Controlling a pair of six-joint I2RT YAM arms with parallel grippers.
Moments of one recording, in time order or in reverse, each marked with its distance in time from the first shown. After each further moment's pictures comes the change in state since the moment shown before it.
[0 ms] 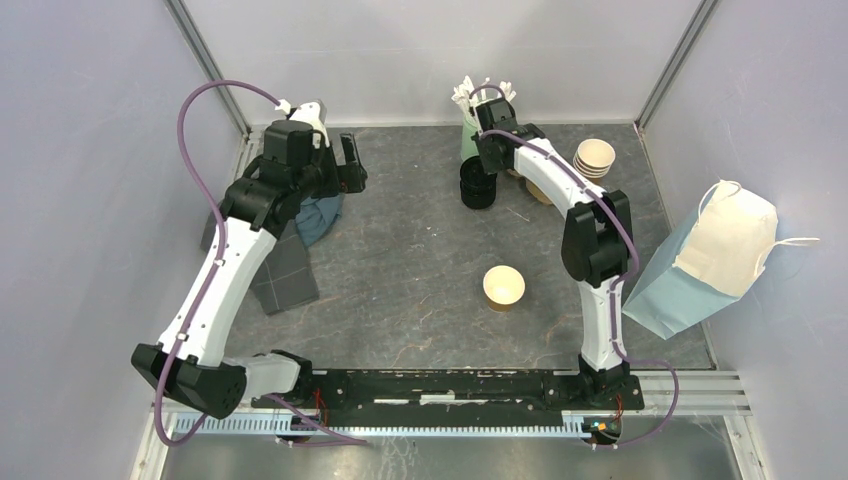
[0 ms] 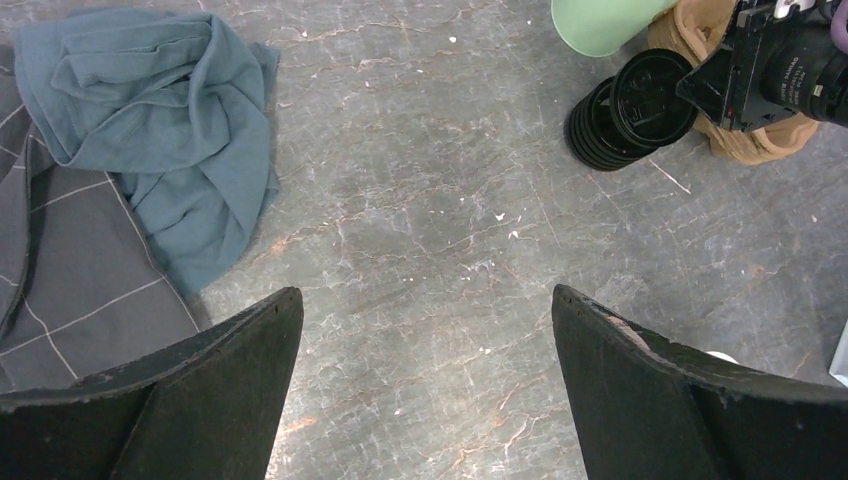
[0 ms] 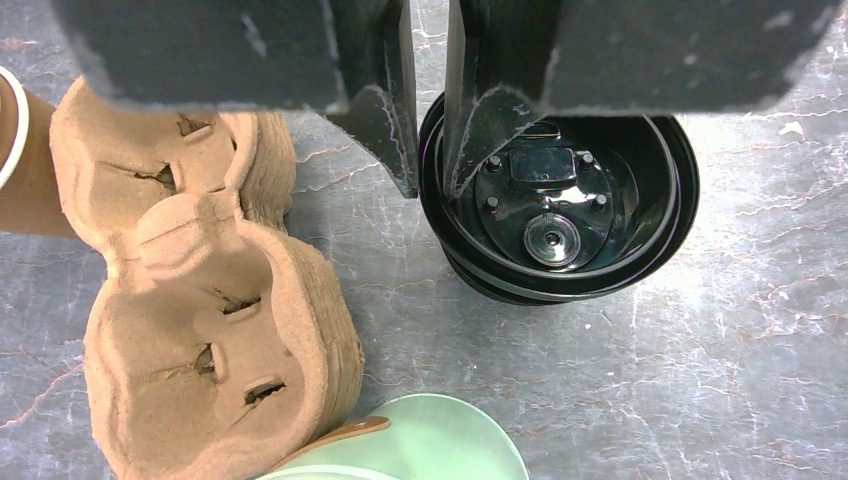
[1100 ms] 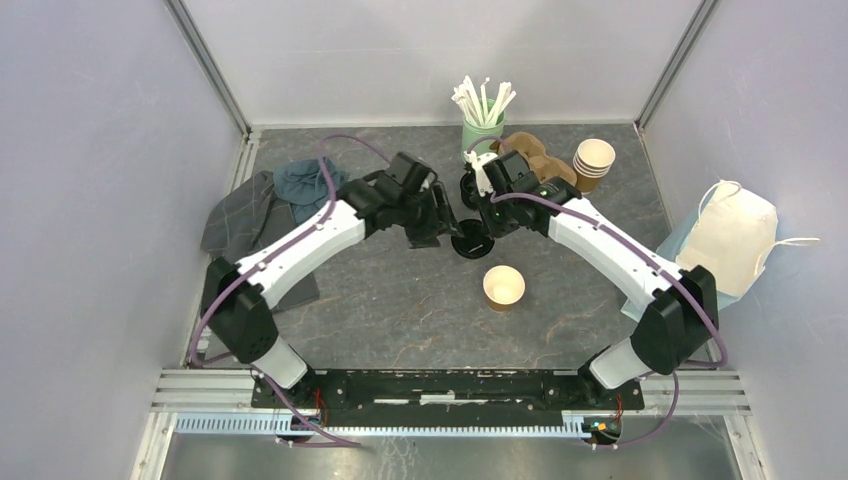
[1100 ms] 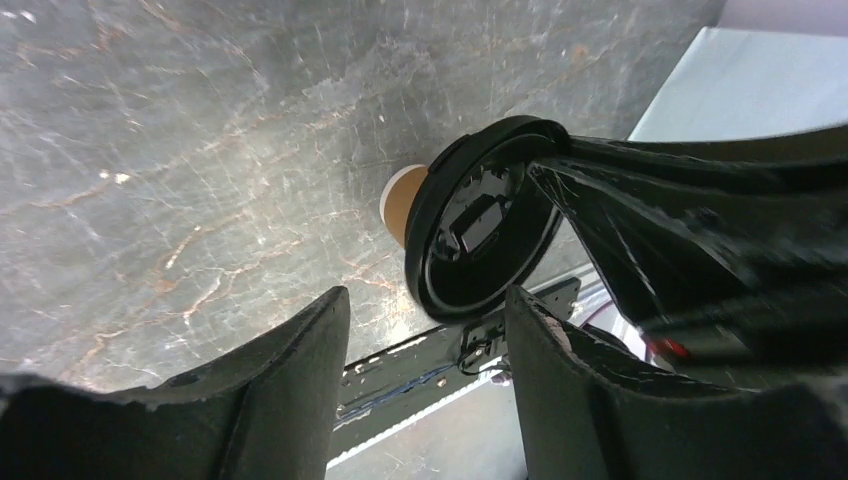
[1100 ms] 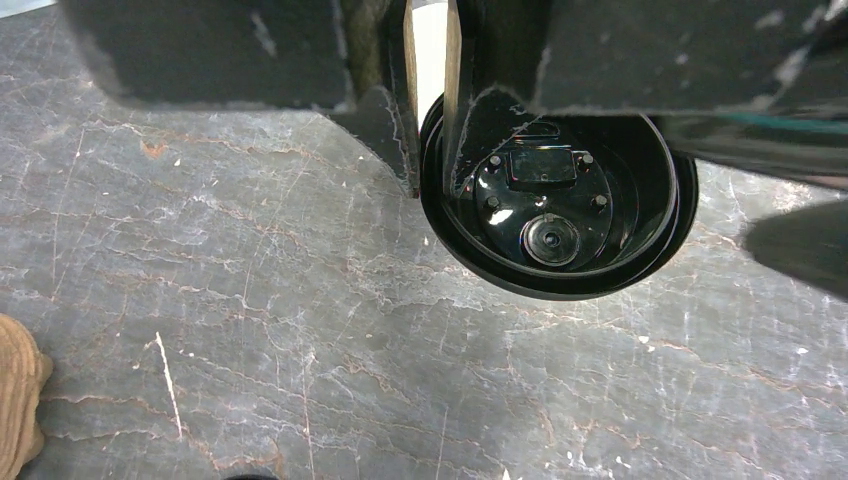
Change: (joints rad) left arm -0.346 0.298 -0.062 0.069 0.268 -0.602; right arm 0.195 -0.627 -0.585 -0.113 -0.211 0.100
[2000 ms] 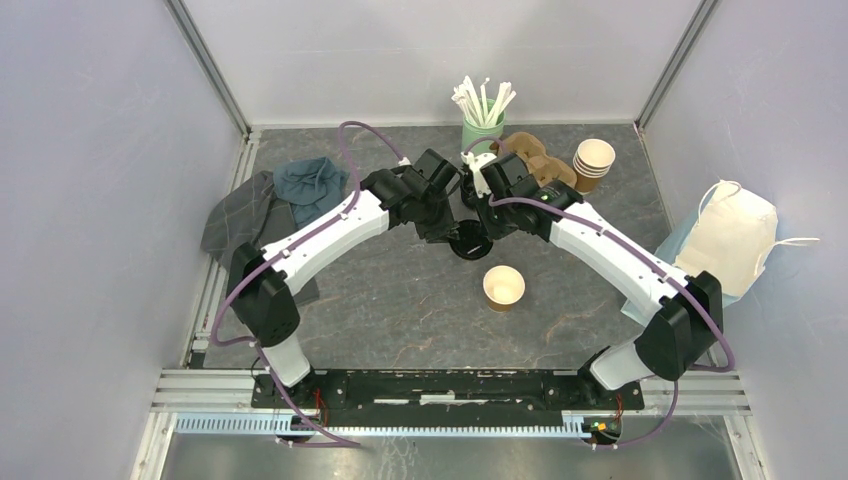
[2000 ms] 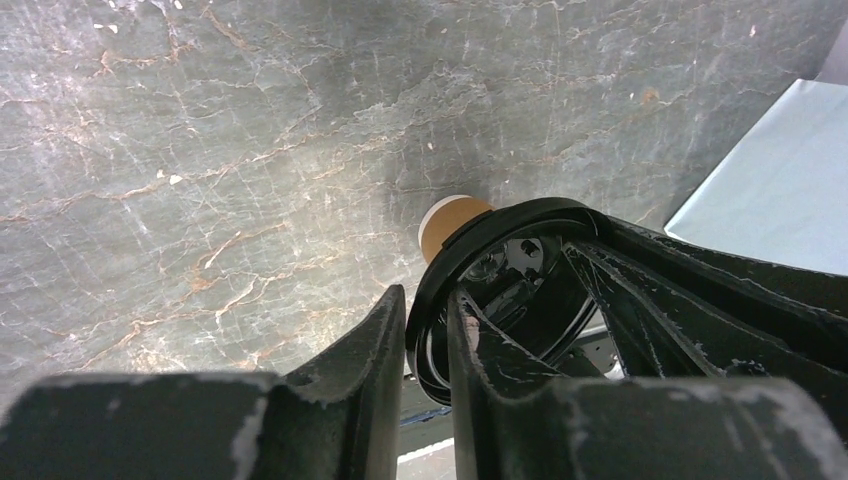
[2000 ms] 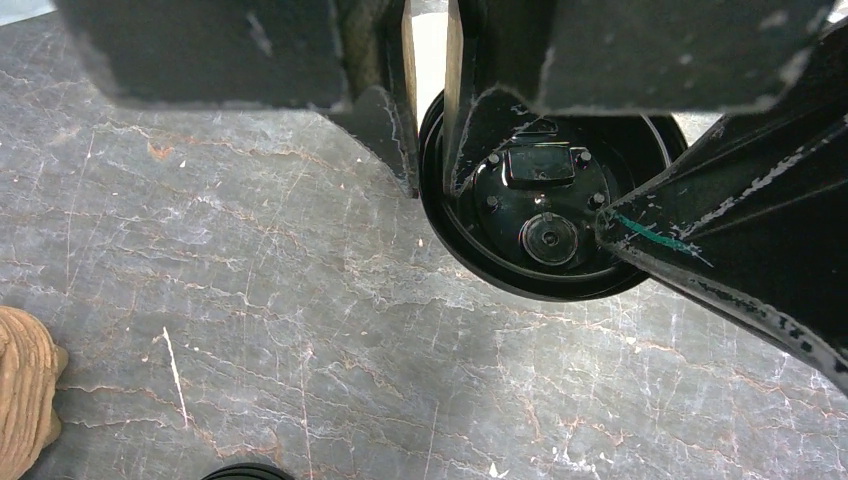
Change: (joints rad) left arm -0.105 0.164 0.193 -0.166 -0.192 -0.053; right arm 0.046 -0.045 0.002 -0.003 0.030 0.008
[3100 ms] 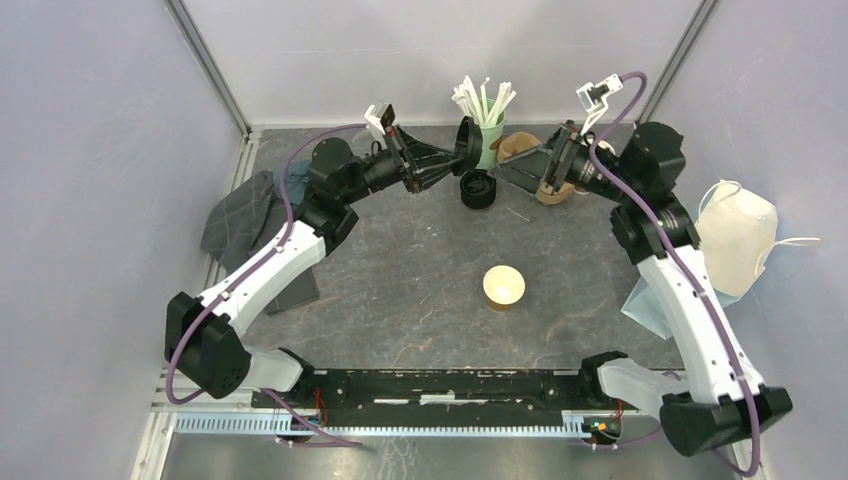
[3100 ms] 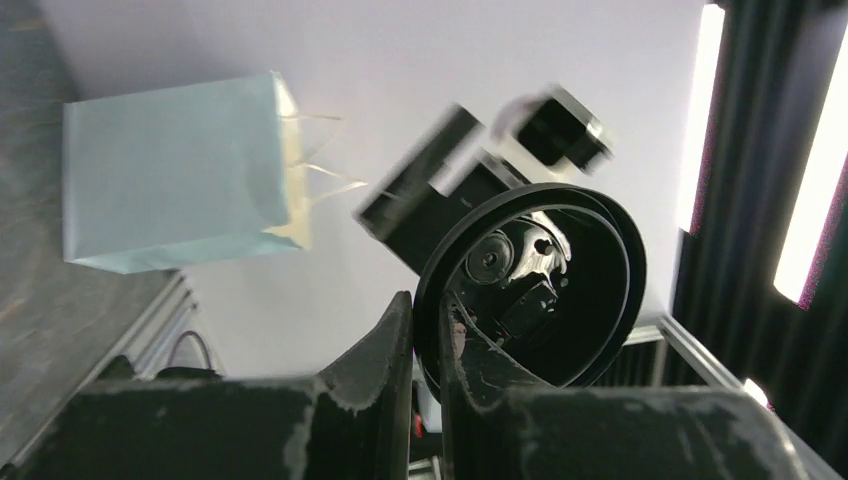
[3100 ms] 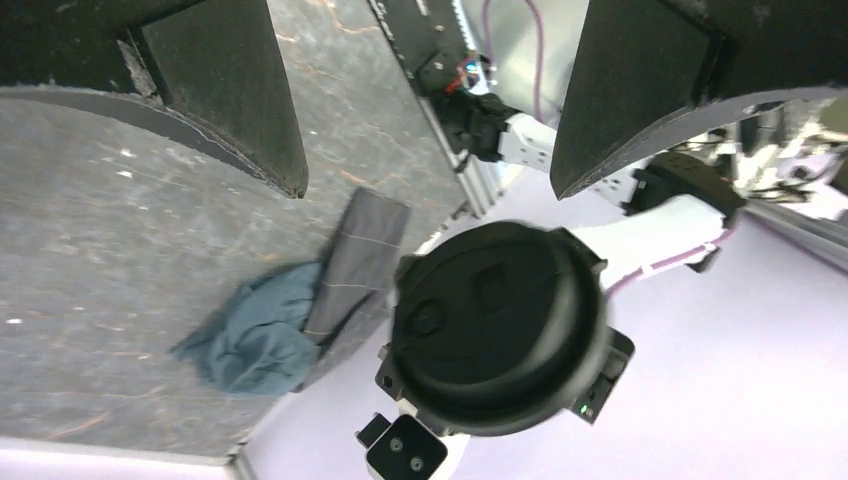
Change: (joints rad) left arm 0.235 -0.359 -0.431 1.216 0.606 -0.581; right arm -0.394 -0.423 -0.037 0.554 -0.857 0.549
